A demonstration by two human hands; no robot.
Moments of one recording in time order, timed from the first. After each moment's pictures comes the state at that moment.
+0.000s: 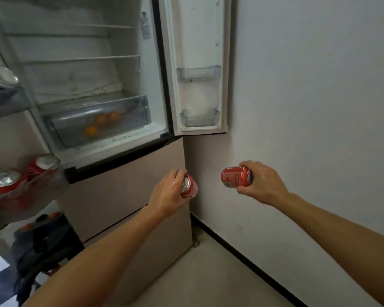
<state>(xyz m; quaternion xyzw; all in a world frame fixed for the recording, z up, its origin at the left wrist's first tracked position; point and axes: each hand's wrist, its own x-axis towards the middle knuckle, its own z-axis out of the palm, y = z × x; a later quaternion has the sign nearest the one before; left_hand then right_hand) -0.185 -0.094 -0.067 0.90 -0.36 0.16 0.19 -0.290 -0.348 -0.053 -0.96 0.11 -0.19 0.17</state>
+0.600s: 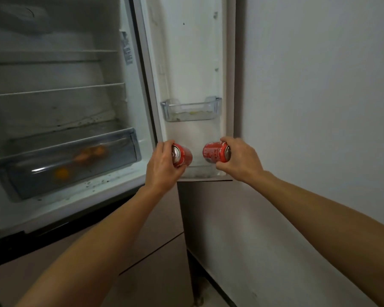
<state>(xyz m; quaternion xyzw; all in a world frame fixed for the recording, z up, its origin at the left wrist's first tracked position) 0.070 -0.269 0.031 0.88 -0.24 0.29 0.29 0.007 -0.479 0.041 -0.93 0.03 -0.30 0.20</state>
